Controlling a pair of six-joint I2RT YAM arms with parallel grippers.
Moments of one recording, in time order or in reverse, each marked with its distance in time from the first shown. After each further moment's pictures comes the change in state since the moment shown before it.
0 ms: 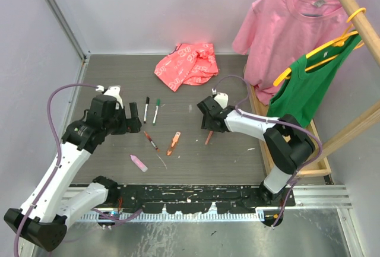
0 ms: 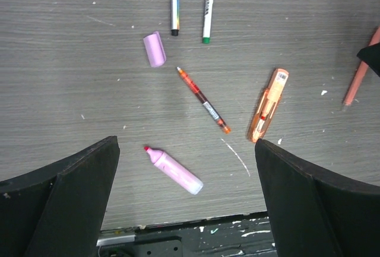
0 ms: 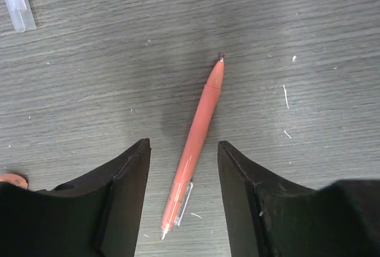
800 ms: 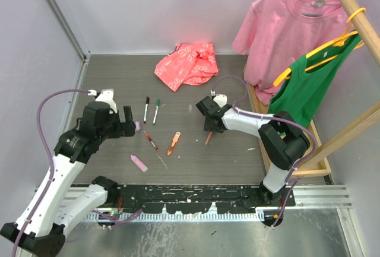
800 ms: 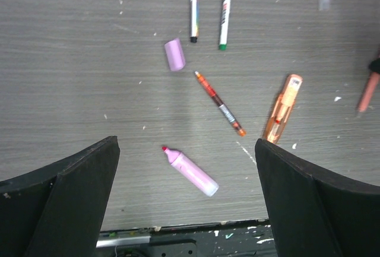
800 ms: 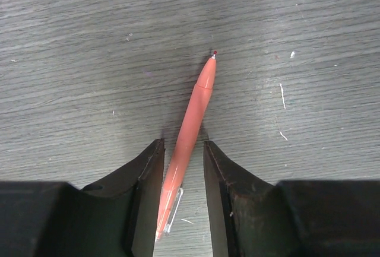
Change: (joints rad) left arm 0.000 -0.097 -0.026 -0.037 -0.082 0.030; right arm -0.012 0.070 0.041 -0.048 -0.006 -0.011
